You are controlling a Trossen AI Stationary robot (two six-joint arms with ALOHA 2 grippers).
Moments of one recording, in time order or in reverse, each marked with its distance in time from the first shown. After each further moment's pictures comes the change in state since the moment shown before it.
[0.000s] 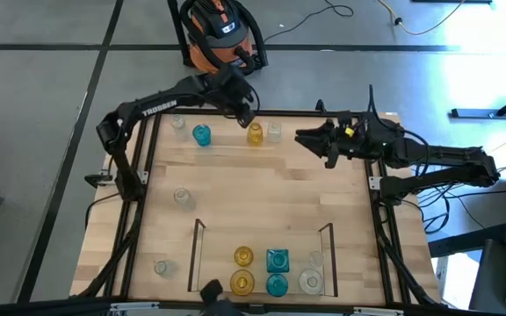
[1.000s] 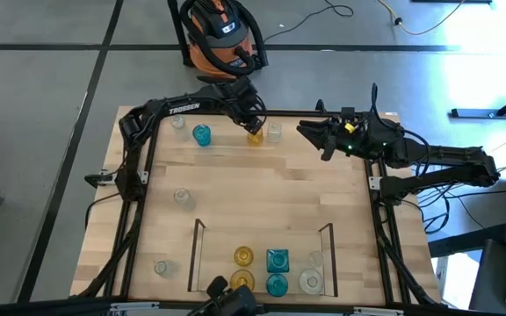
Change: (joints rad) left arm 0.008 0.218 0.000 0.013 -0.029 -0.143; right arm 0.000 0.000 0.003 -0.003 0.171 -0.003
